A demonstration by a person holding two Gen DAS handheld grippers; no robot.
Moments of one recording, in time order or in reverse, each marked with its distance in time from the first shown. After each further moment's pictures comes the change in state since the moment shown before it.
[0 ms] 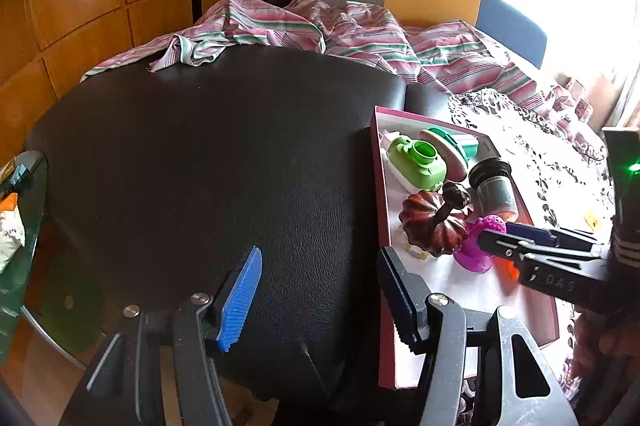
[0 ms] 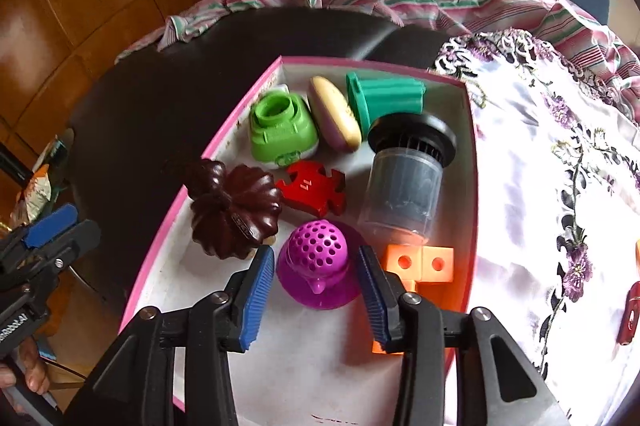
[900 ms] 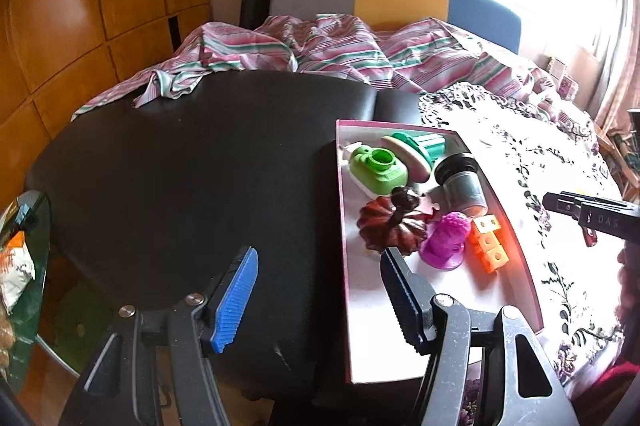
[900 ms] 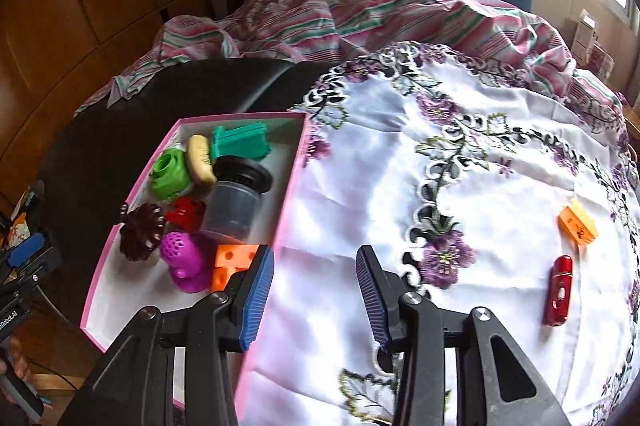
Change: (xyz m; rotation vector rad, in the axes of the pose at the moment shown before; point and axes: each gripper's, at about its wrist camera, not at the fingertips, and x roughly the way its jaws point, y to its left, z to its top) left arm -0.022 -0.040 0.002 0.112 -0.046 -0.002; right arm -0.072 -0.100 -0.016 0.133 -0.106 -0.137
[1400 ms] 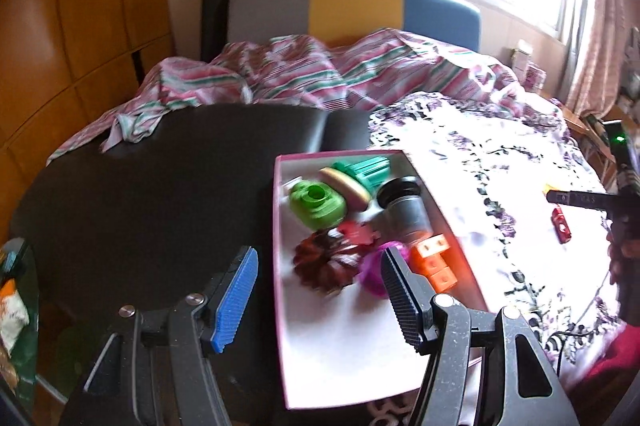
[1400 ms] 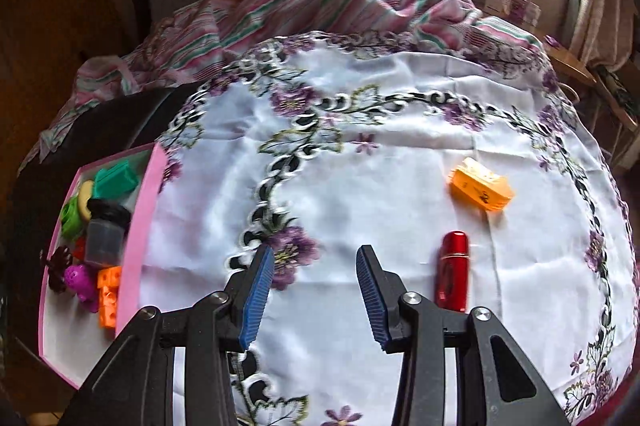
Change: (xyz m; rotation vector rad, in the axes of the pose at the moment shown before) left arm -0.011 -0.050 0.024 0.108 -0.061 -0.085; right arm -0.016 -0.126 -0.007 0.242 -0.003 -0.179
